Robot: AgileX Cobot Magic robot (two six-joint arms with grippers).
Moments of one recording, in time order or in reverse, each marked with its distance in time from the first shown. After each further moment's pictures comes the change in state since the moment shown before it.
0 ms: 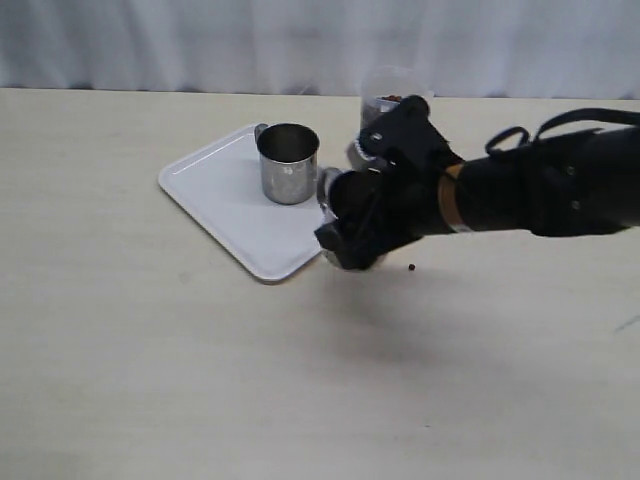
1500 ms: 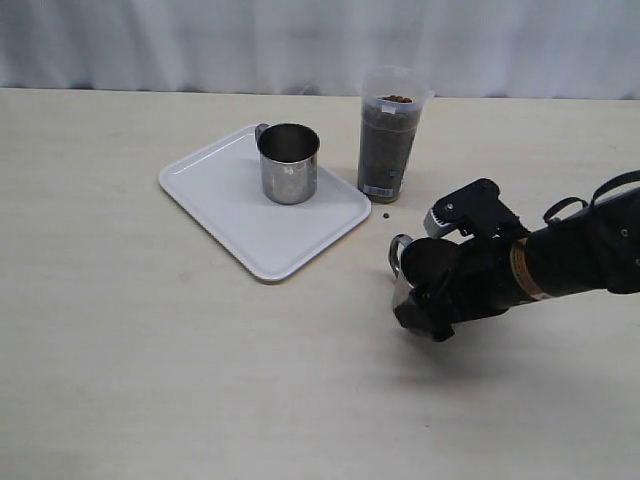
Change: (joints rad) left arm 0.000 0.000 0.000 0.000 0.000 0.000; right arm -0.206 0.045 0.199 -0.284 -0.031 0.285
